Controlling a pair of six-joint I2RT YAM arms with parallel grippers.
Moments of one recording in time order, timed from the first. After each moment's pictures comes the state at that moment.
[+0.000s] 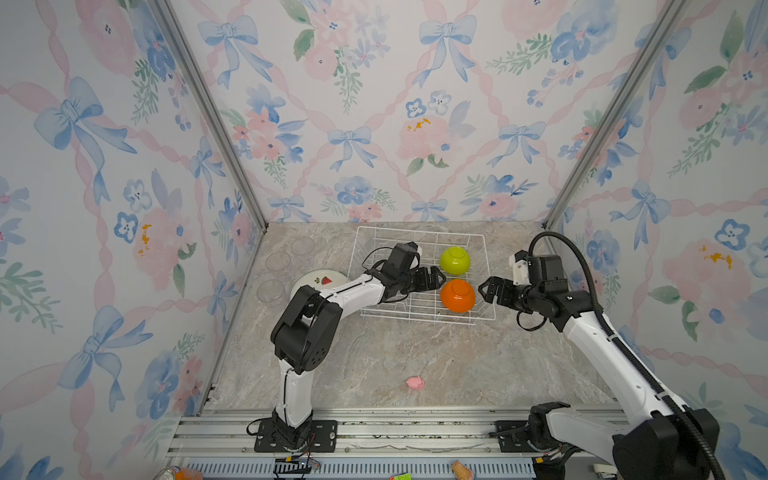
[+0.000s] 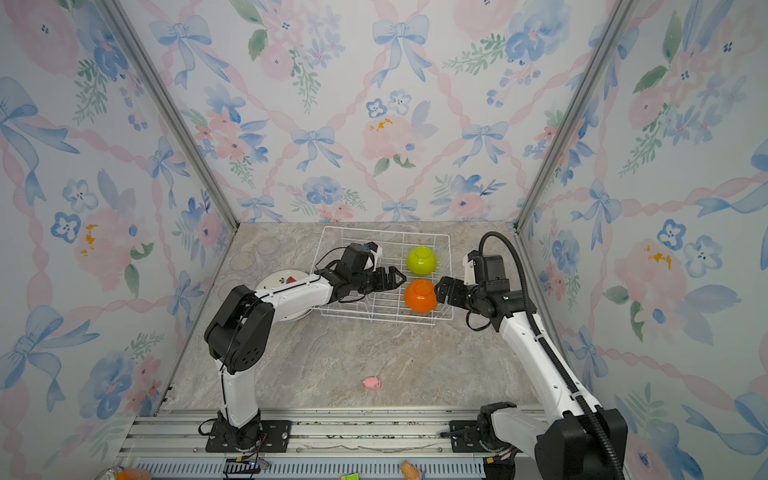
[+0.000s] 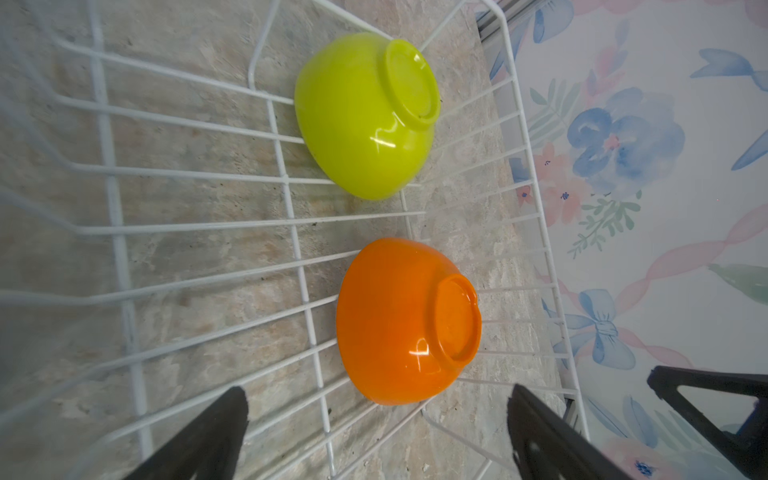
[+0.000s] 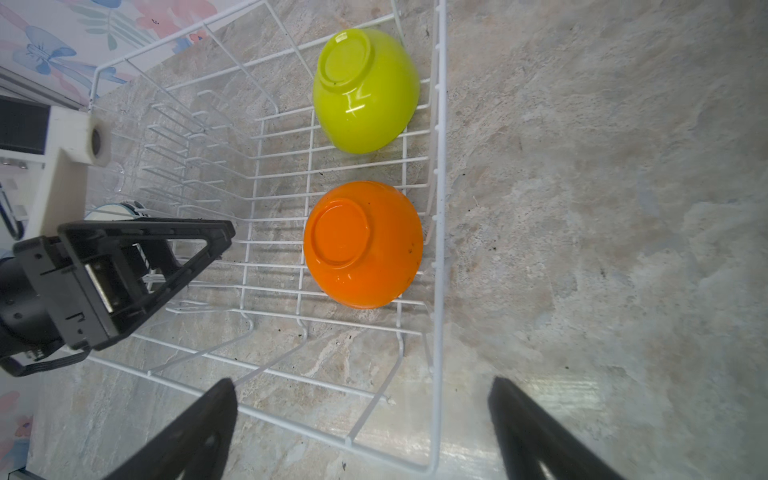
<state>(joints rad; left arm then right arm) -0.65 1.96 1.36 -0.06 0.34 -0.70 0.17 1.14 0.98 -0.67 -0.20 0.39</state>
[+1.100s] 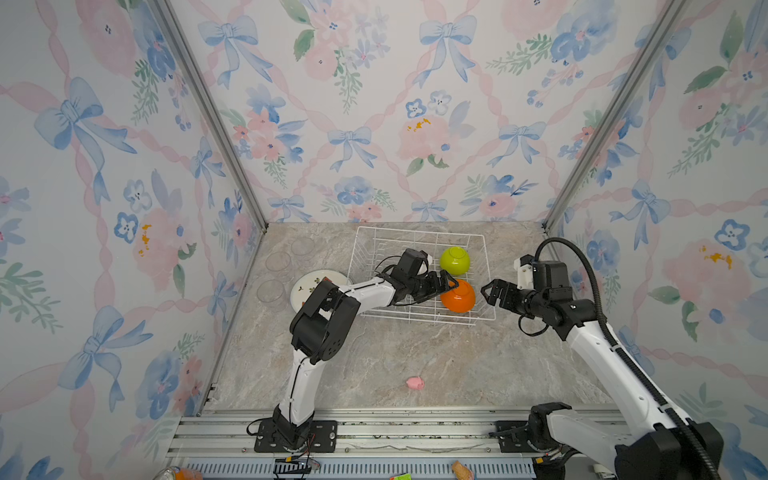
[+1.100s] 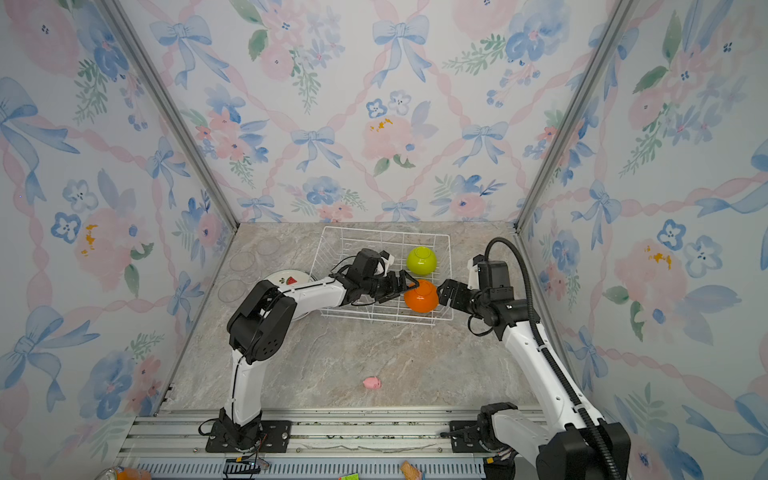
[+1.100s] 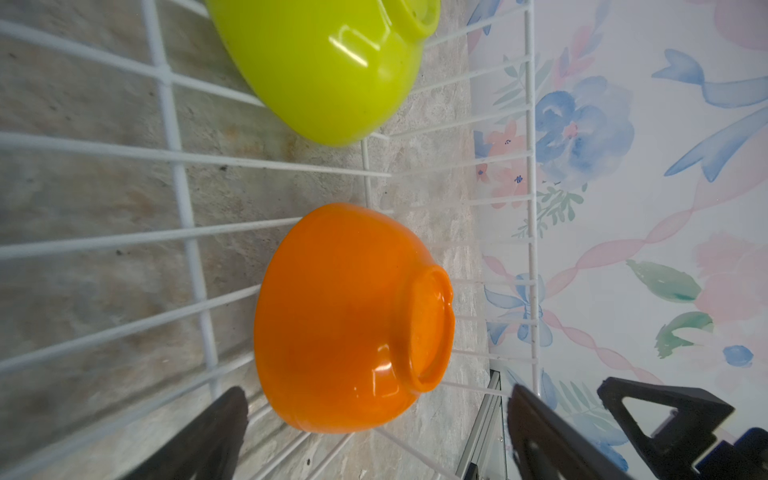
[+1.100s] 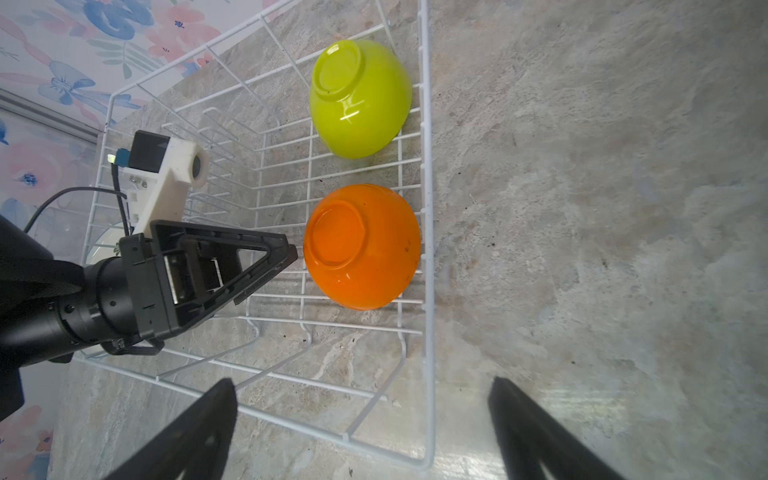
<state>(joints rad) -0.67 2.10 1.41 0.07 0.50 -0.90 0.14 1.10 0.92 -0.63 -0.21 0.43</state>
